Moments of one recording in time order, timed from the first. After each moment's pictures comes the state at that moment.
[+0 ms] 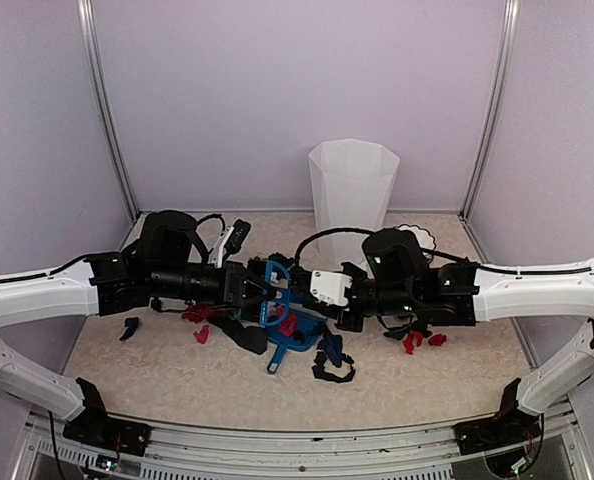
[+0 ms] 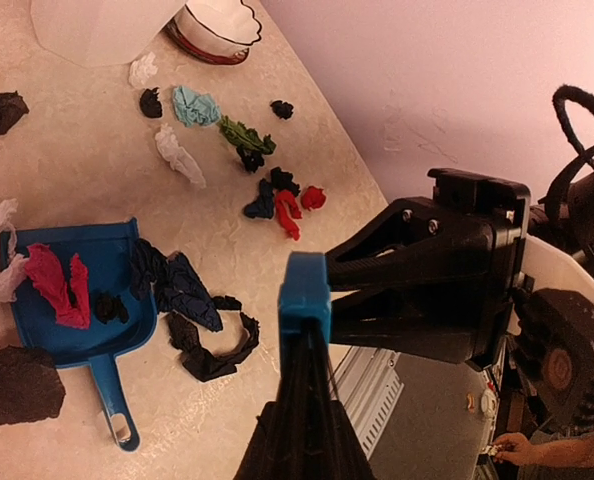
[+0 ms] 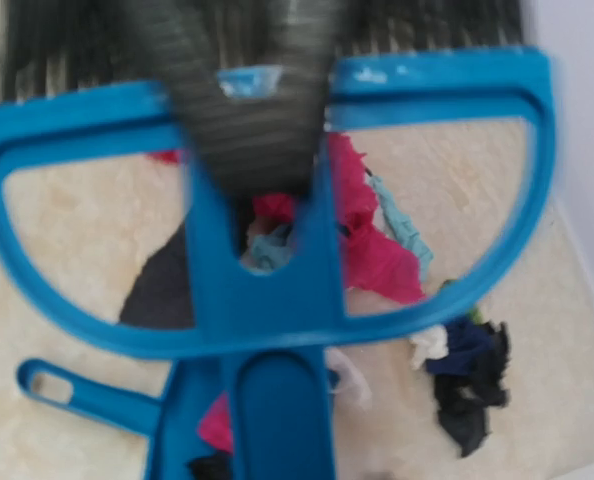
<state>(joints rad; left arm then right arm) -0.88 1.26 0.90 -0.10 0.35 -0.69 1.07 1.42 0.97 -0.03 -0.02 -0.60</state>
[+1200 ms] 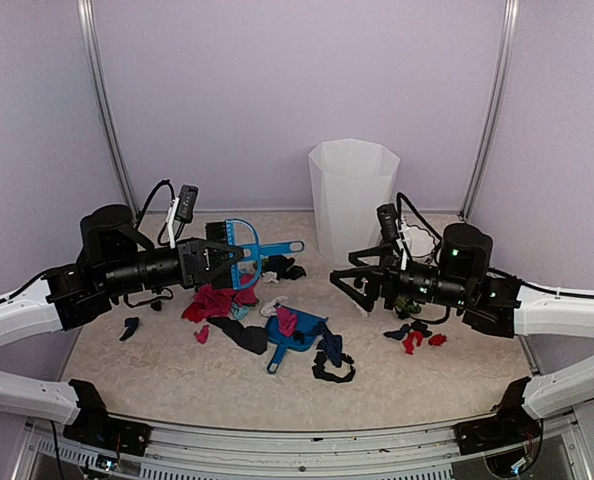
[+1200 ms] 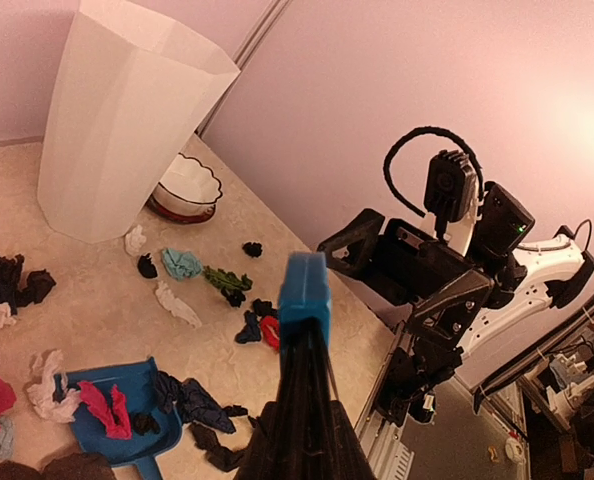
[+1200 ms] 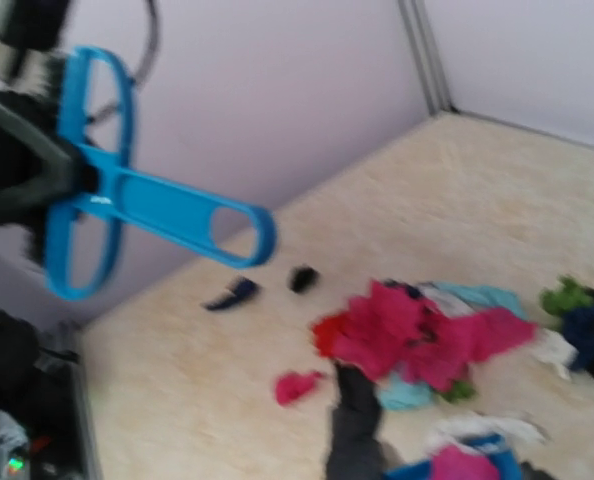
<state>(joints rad) -0.80 1.00 0.78 0.09 0.29 -0.57 0.86 1.15 0.68 0.38 -0.29 0.30</state>
